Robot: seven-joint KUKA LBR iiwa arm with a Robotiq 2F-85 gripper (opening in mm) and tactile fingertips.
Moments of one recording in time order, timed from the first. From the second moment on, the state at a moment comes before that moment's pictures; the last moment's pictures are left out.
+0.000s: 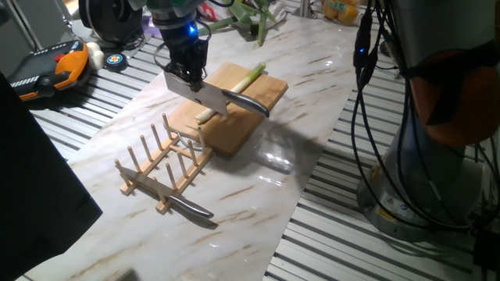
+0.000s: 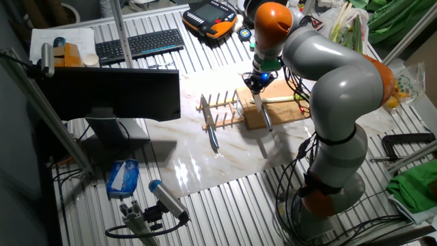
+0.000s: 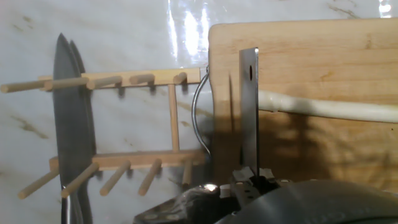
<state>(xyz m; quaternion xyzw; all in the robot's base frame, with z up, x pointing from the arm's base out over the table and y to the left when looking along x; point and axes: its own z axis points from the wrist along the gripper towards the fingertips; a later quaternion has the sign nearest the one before) 0.522 0.033 0.204 -0.04 -1.00 0.00 0.06</state>
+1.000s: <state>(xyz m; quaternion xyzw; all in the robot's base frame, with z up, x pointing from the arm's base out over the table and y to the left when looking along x) 0.545 0.031 0.192 -0.06 -1.00 0.00 0.04</state>
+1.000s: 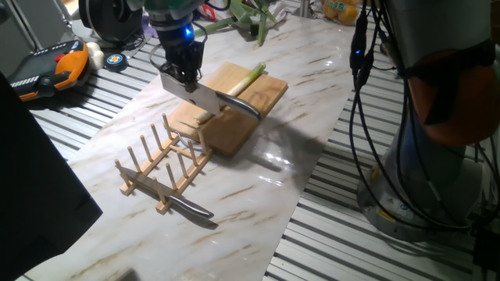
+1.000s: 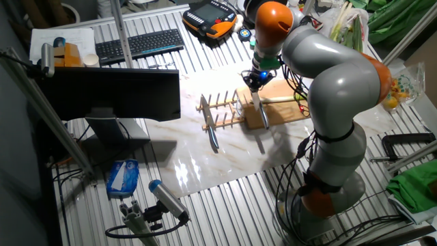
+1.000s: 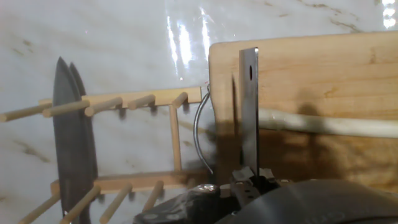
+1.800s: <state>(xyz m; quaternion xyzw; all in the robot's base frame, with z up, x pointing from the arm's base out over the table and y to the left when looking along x) 0.576 -0.011 0.154 -0.05 -1.00 0.00 0.06</state>
